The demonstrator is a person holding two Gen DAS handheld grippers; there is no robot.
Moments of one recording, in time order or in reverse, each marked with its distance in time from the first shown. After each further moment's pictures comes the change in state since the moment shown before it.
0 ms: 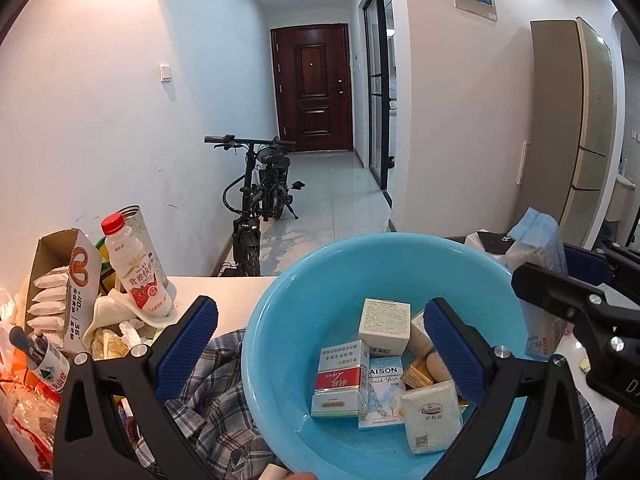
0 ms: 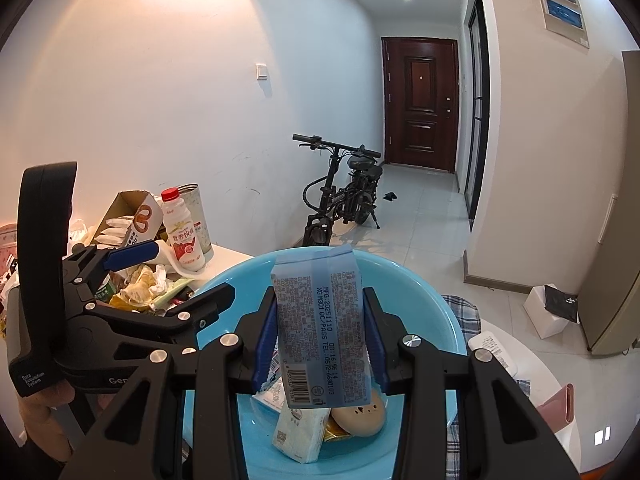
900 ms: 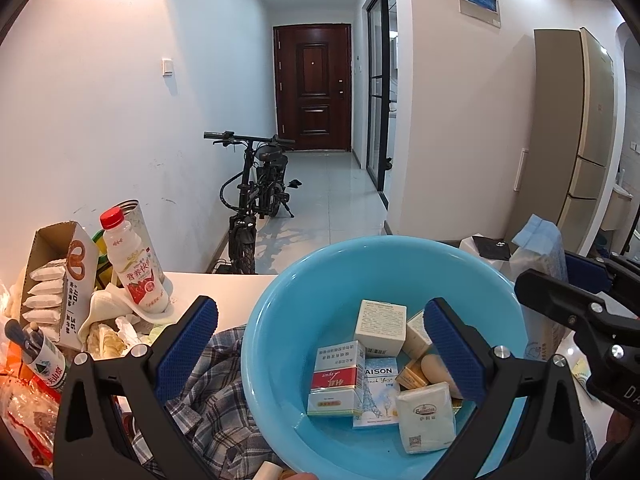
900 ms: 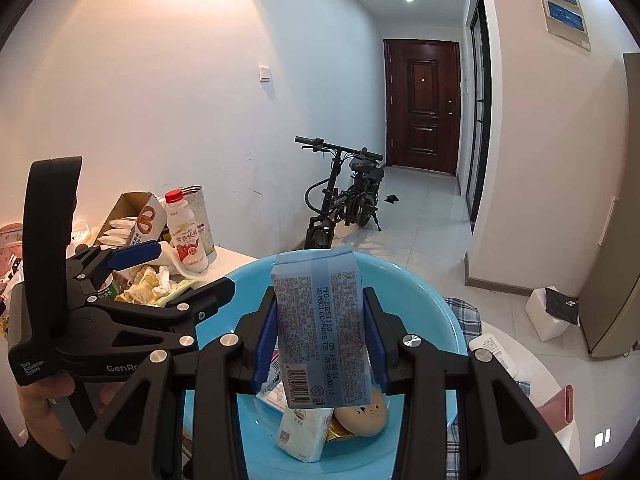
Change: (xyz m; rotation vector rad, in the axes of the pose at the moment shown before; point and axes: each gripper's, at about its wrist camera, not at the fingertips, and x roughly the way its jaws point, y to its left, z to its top) left arm -0.004 0.002 0.003 -0.023 0.005 -0.020; right arm -0.005 0.000 -0.001 -0.004 -0.007 0.007
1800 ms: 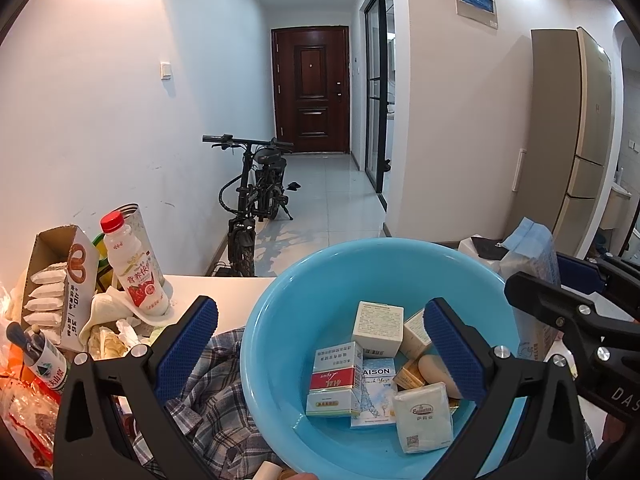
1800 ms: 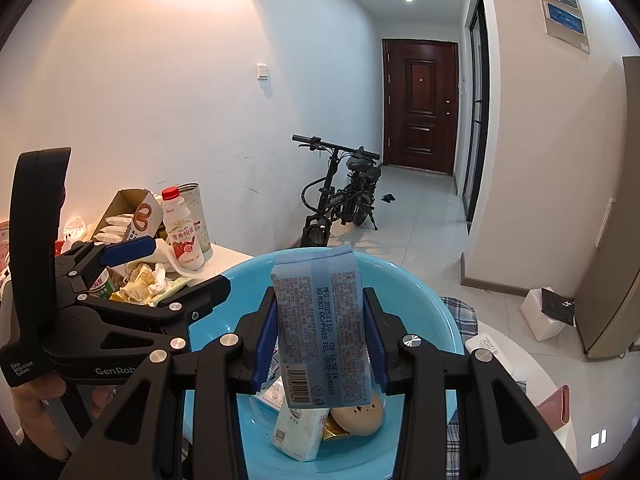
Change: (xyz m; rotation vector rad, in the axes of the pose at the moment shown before) left arm -0.004 -0.001 0.003 0.002 -0.008 0.001; right arm 0.000 -0.004 0.000 -0.002 0.005 -0.013
